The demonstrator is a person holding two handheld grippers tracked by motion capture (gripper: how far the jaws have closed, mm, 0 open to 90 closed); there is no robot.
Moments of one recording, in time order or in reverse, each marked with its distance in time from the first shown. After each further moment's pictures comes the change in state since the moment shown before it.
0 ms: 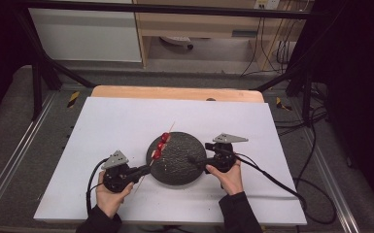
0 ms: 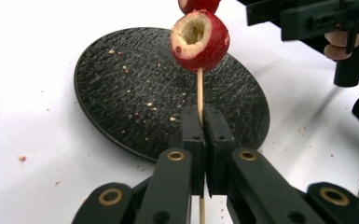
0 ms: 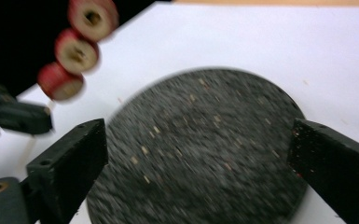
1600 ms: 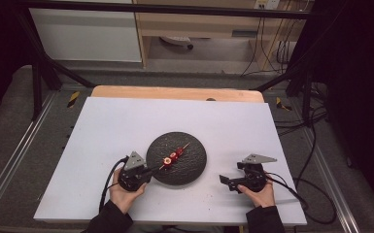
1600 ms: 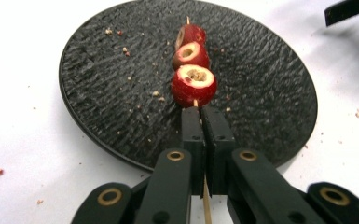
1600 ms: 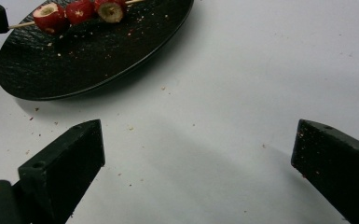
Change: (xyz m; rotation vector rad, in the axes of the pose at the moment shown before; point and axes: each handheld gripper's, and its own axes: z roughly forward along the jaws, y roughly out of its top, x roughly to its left) left arm -0.009 -0.006 0.042 0.095 0.098 0.091; right arm -0.052 -0.071 -0.062 0.121 -0.130 0.006
